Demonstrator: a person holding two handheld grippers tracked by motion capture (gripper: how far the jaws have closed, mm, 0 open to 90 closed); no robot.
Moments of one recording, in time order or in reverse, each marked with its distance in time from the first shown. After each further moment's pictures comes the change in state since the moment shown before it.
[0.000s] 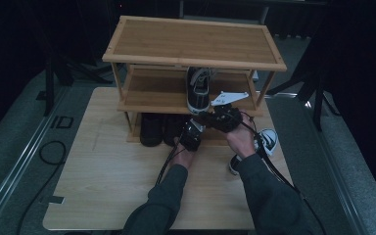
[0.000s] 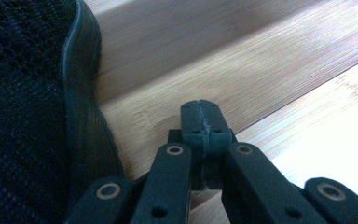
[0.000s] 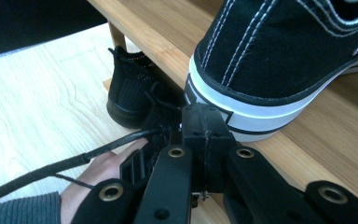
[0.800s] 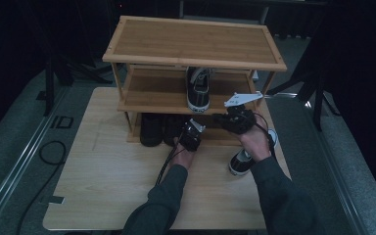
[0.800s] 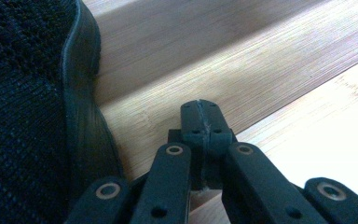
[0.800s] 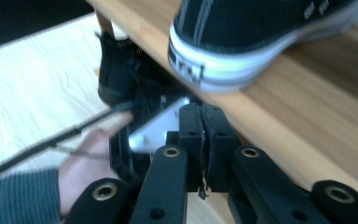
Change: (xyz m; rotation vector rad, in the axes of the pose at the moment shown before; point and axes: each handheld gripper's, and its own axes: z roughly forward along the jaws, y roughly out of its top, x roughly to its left) left arm 0.000 -0.002 0.000 -0.015 -0.001 -0.002; right arm -0.013 -0.013 -0.031 0.052 -0.021 0.027
